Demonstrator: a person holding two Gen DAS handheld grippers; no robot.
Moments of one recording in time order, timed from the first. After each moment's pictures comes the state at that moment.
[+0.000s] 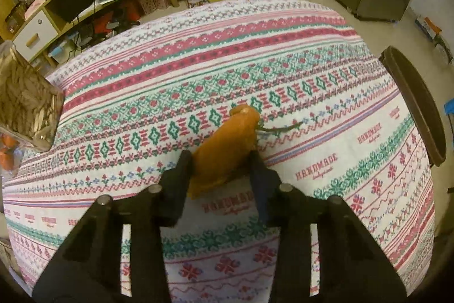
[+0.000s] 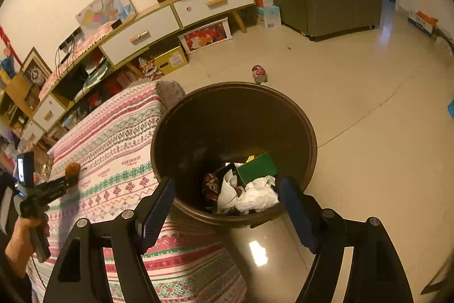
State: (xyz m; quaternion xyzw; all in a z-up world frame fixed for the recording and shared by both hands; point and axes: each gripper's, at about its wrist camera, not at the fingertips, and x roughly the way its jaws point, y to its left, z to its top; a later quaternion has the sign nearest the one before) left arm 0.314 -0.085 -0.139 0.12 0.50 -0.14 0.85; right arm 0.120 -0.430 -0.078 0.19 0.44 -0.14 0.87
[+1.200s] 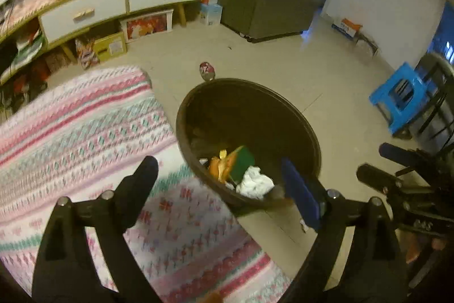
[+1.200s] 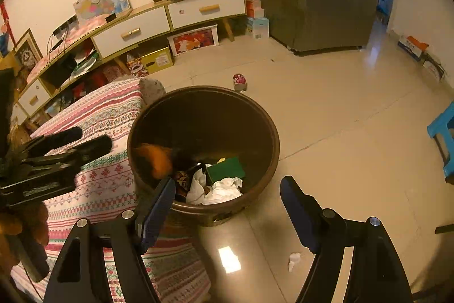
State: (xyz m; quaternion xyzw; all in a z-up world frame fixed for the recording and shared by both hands) left arm 0.215 -0.265 -0.065 0.08 0.44 -0.34 0.83; right arm 0.088 -0.434 -0.060 0.13 0.43 -0.17 0.88
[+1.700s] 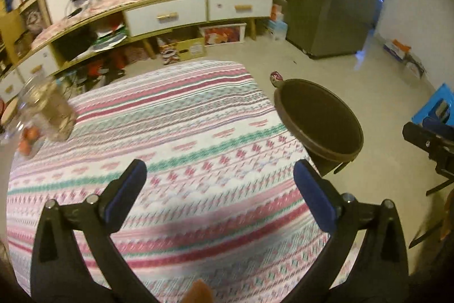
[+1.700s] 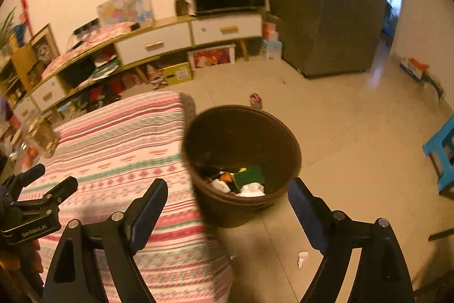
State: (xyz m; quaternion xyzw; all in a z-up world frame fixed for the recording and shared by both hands) left arm 0.146 -0.127 -0.022 0.08 0.39 -0.19 0.89; right arm 0.063 -0.333 0.004 0.08 0.39 -0.16 0.90
